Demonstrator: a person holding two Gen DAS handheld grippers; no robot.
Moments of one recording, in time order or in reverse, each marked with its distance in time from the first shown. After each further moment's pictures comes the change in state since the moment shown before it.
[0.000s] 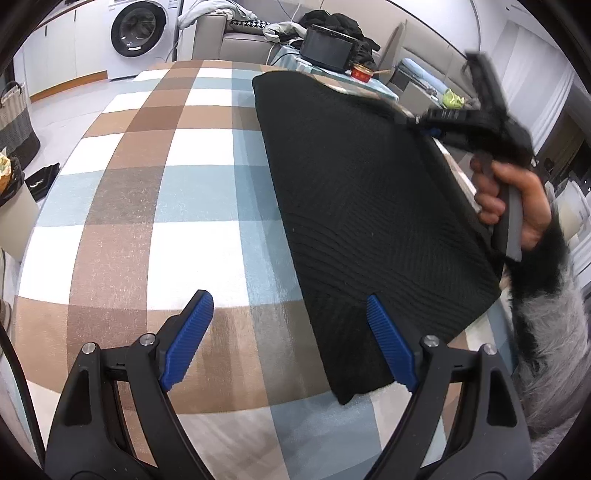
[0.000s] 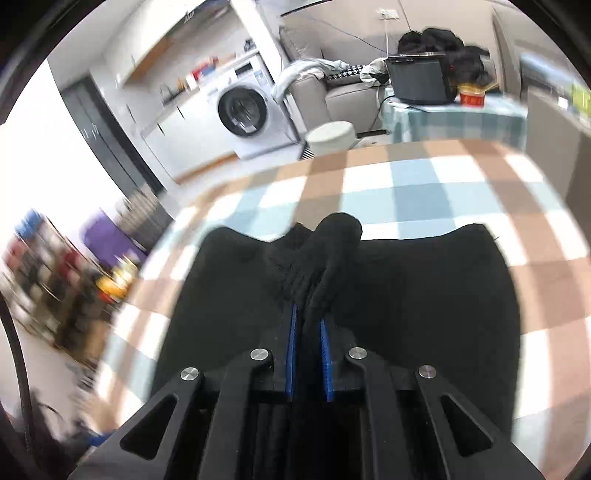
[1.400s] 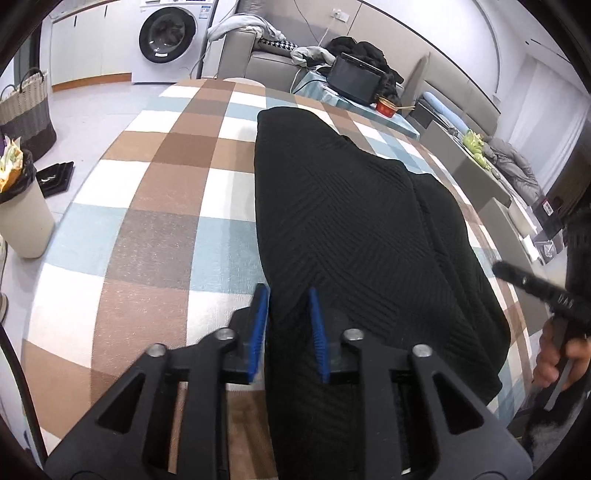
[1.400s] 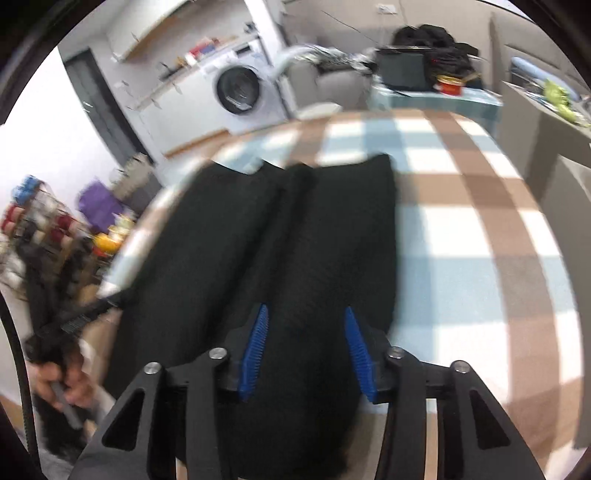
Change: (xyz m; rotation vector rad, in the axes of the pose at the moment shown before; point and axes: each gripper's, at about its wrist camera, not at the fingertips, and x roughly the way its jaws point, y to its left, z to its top) left arm 0.011 0.035 0.044 -0.093 -0.098 0.034; right arm -0.087 0.018 -0.109 -0.028 0.048 0.020
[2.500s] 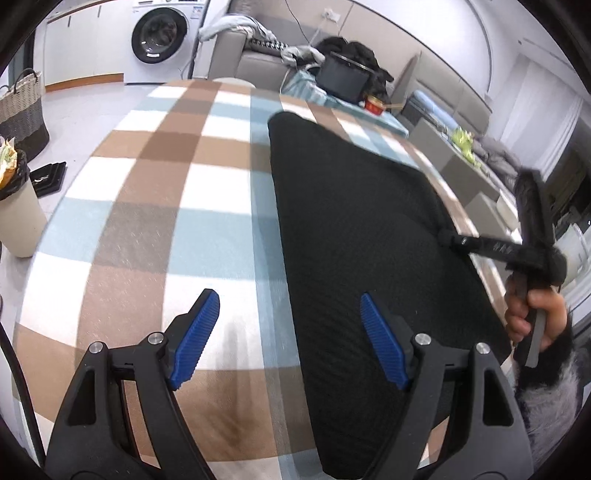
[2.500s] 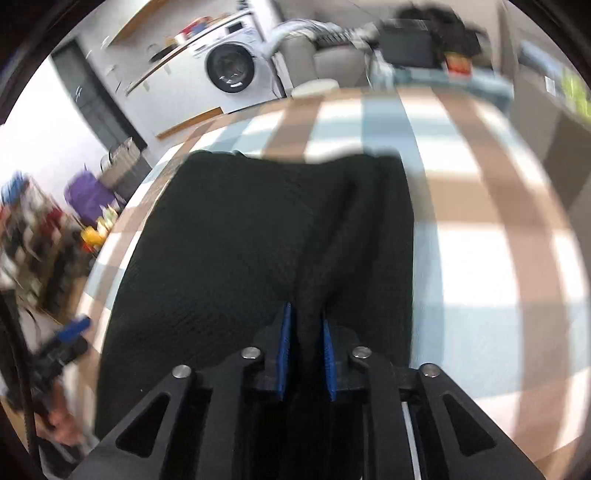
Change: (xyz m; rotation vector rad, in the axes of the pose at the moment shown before) left arm -0.010 -0.023 -0.012 0.014 0.007 -0.032; right arm 0.055 -0.023 0.035 0.039 0.110 -0.034
